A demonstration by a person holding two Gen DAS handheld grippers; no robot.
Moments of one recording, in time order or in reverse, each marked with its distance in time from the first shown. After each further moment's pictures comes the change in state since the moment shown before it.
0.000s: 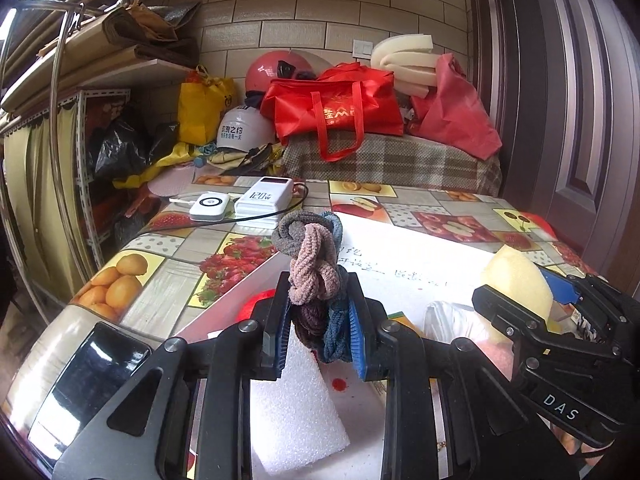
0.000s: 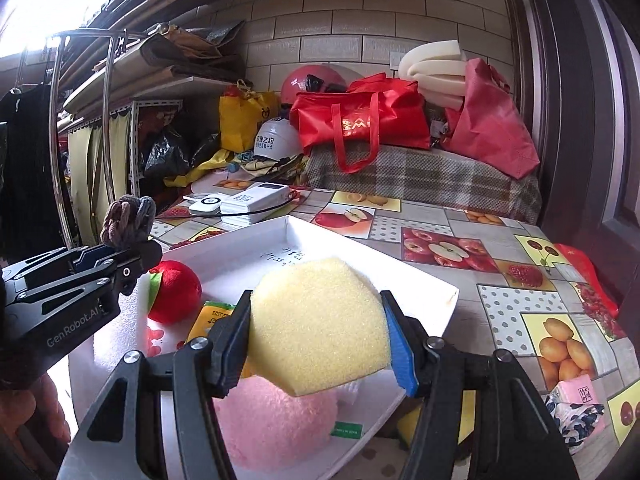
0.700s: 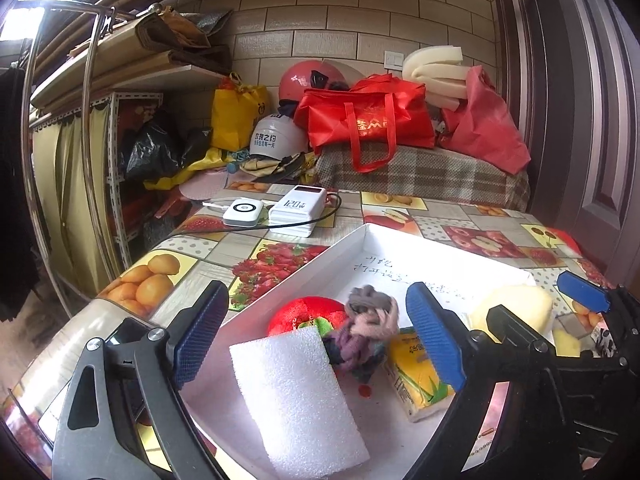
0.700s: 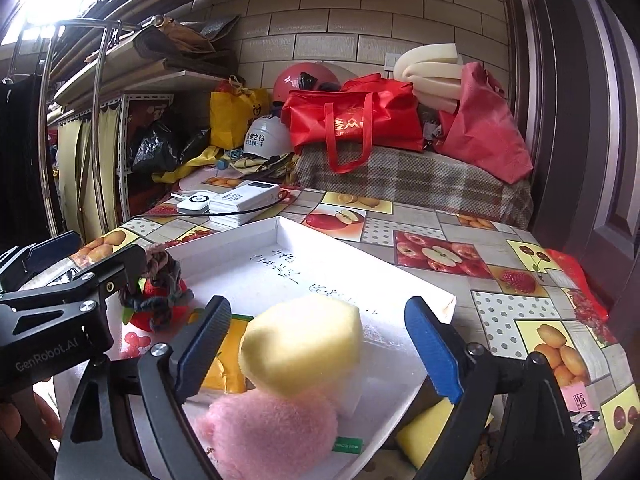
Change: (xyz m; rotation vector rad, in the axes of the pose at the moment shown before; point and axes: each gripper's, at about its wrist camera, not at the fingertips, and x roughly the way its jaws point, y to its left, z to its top) left arm -0.009 0.004 -0.001 -0.038 -0.048 0.116; right arm 0.005 0.004 0.003 -0.014 -0.002 -0.053
